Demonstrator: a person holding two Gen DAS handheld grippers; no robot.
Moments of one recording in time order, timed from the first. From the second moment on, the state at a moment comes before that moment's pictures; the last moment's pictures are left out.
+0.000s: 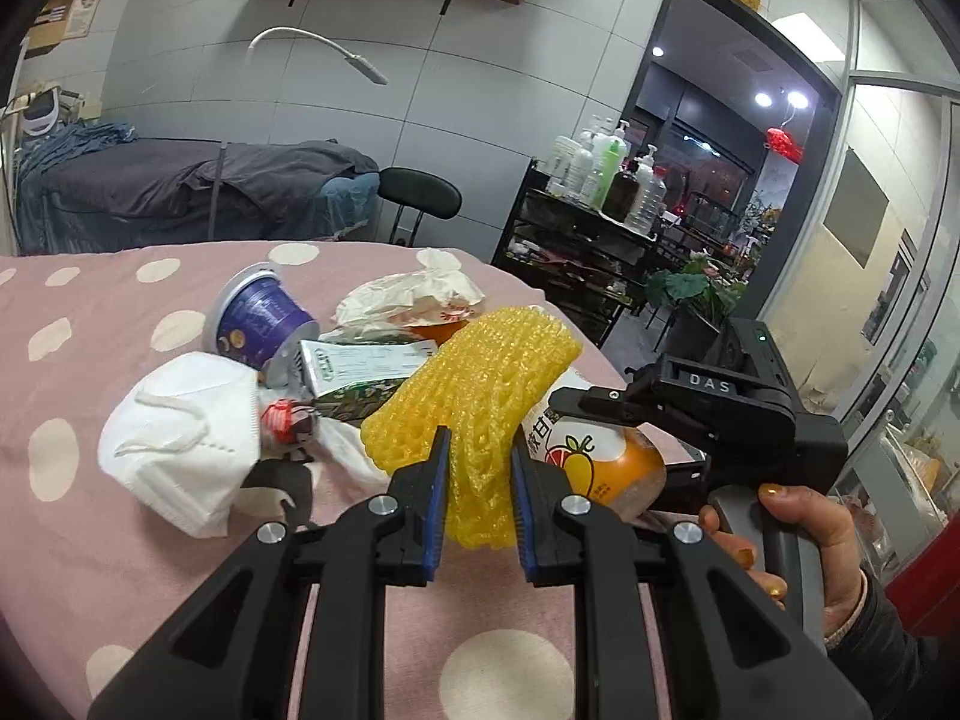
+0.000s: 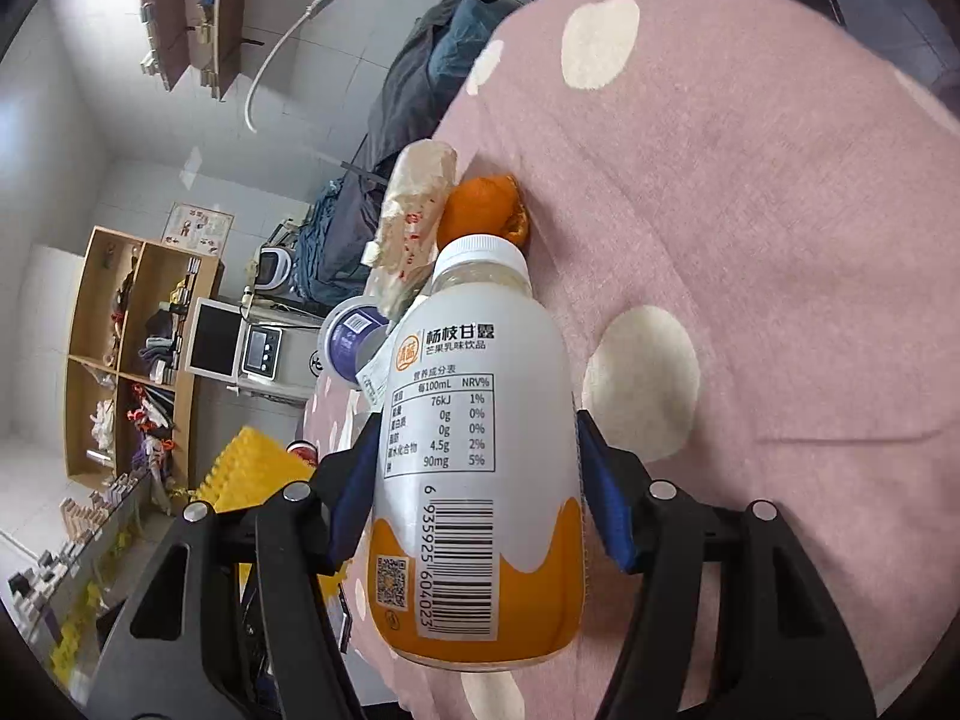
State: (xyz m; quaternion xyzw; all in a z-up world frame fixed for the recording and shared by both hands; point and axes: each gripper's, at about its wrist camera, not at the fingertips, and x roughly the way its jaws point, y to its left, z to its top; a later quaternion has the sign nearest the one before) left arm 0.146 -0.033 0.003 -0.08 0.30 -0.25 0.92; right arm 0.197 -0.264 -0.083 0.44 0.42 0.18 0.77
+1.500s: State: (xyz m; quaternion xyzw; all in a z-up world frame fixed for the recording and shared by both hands) left arm 0.170 -0.280 -0.026 0.01 0.39 -0.47 0.79; right arm 0.160 -0.518 -0.274 0.23 0.54 -0.21 0.78
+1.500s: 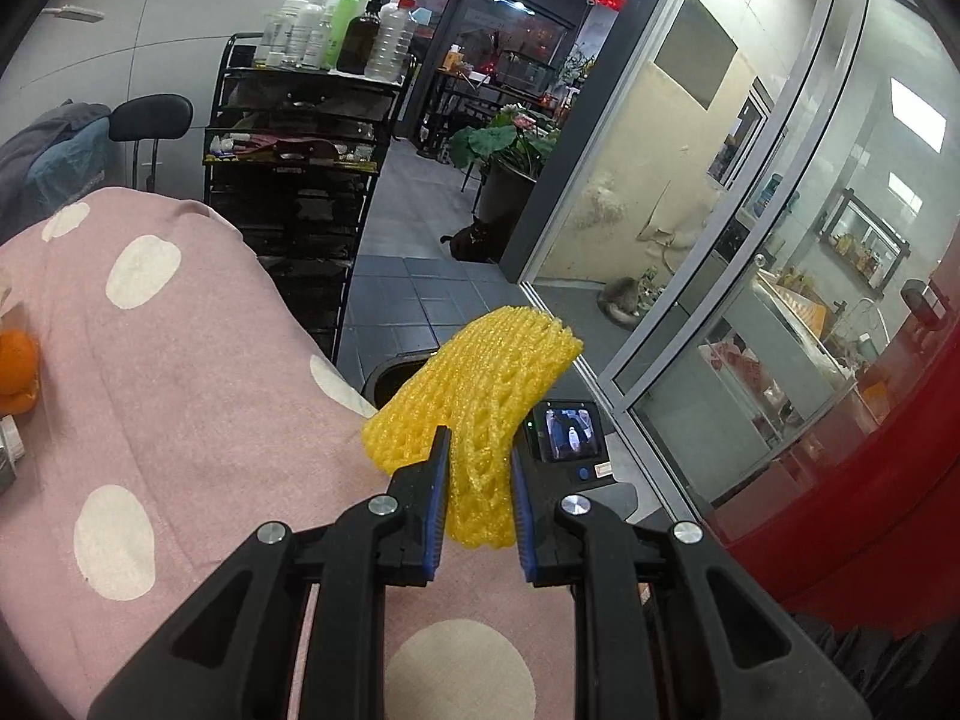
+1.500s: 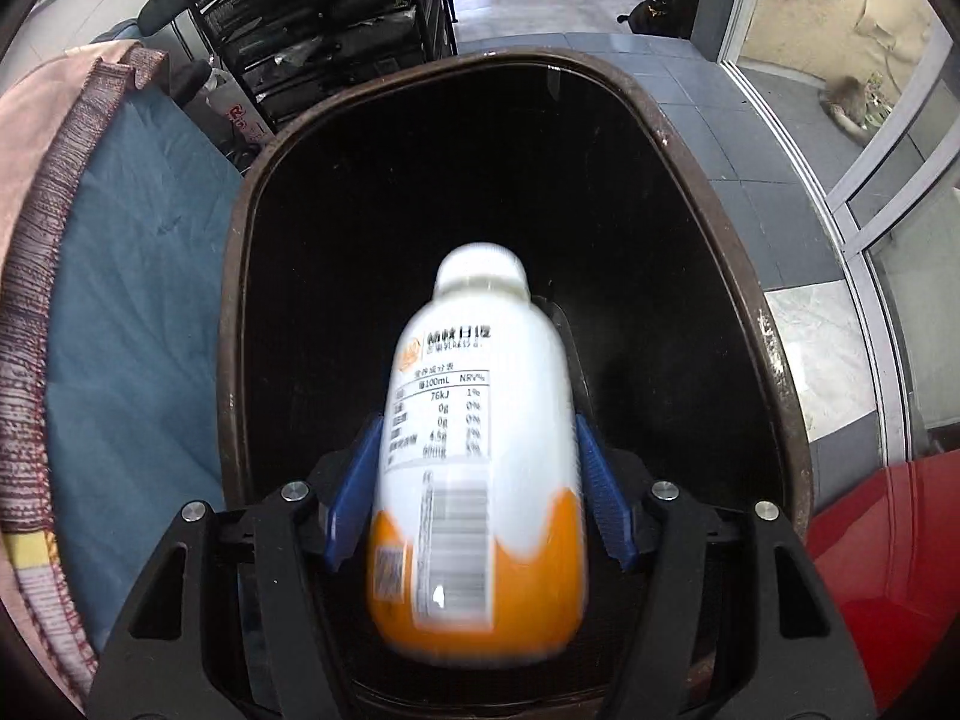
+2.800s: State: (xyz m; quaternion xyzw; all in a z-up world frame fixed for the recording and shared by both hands) left arm 0.194 -0.464 -0.119 0.11 0.57 -0.45 0.67; right arm 0.007 -0.510 -0.190 0.28 0.42 -0.31 0.80
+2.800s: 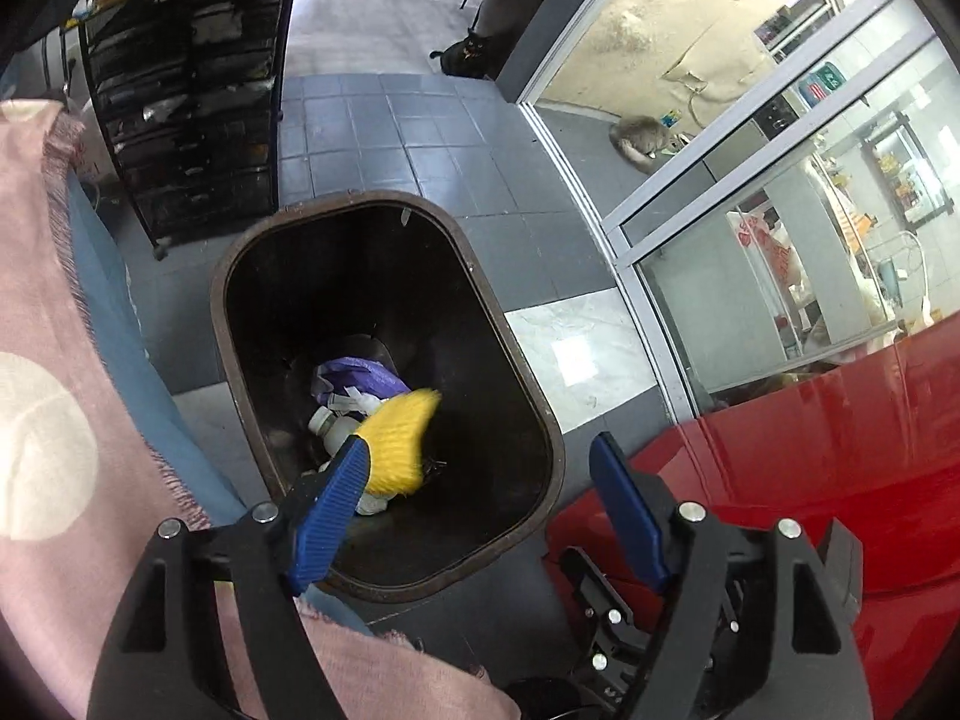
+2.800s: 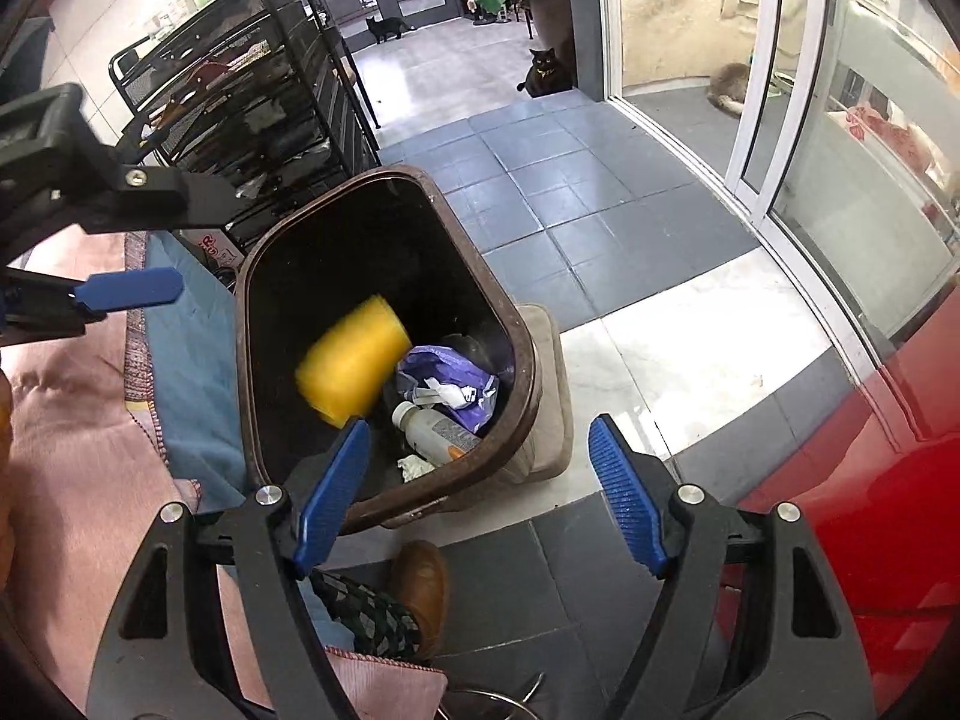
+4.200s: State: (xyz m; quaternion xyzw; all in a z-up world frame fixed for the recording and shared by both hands) left arm 0.146 0.064 -0.028 -0.12 0.36 -0.05 0.92; right arm 0.155 -0.189 -0.047 0.08 0.41 0.12 0.90
